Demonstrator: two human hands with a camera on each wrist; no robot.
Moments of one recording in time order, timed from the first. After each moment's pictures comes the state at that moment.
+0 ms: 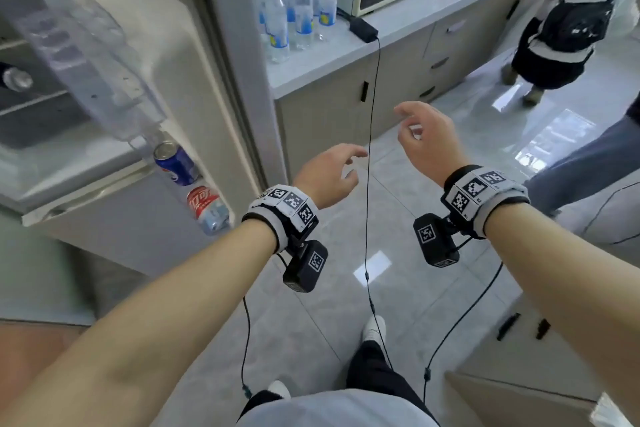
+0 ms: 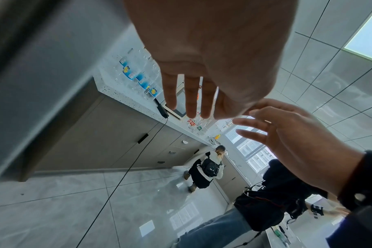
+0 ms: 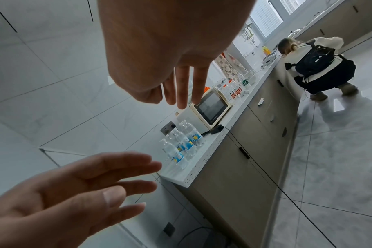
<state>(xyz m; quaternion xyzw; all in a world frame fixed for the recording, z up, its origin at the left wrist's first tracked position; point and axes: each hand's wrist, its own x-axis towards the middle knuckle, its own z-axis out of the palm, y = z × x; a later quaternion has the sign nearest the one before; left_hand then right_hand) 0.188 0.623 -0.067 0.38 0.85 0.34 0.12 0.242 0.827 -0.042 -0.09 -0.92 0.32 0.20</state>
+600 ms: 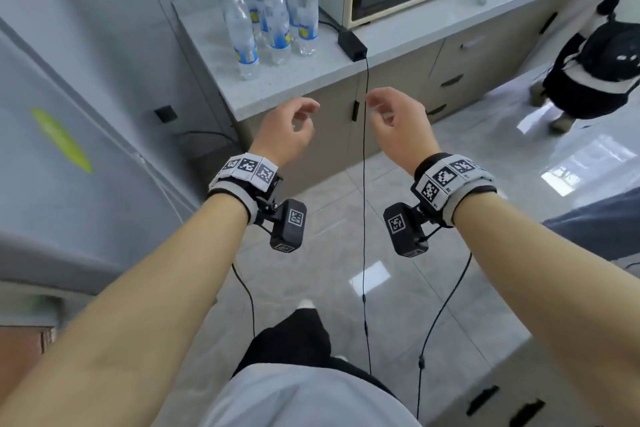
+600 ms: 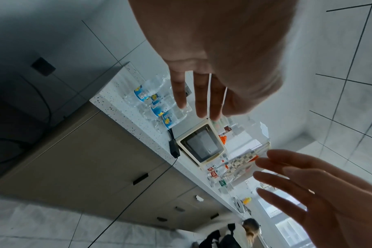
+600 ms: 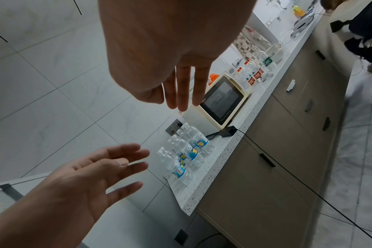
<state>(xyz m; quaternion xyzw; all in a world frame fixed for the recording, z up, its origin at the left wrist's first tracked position) 0.018 0.795 -0.066 0.21 0.86 0.47 0.00 0.079 1.008 -0.054 -0.03 -0.90 0.40 0.17</state>
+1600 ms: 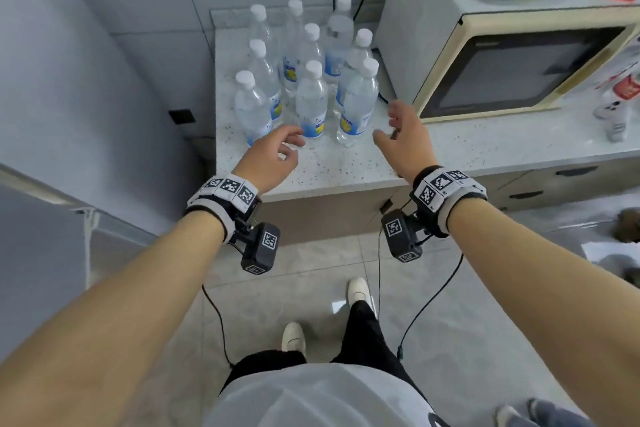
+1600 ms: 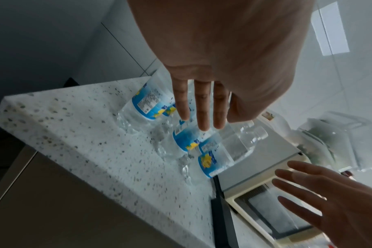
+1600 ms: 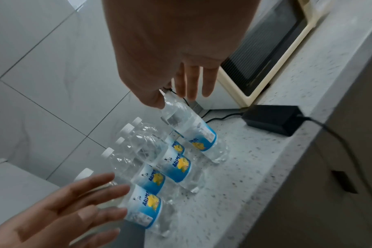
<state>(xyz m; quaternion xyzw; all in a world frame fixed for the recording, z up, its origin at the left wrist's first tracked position) -0.342 0.834 -0.114 0.01 0.88 0.46 0.07 -0.389 1.087 -0.097 0.01 -0.91 0.42 0.00</state>
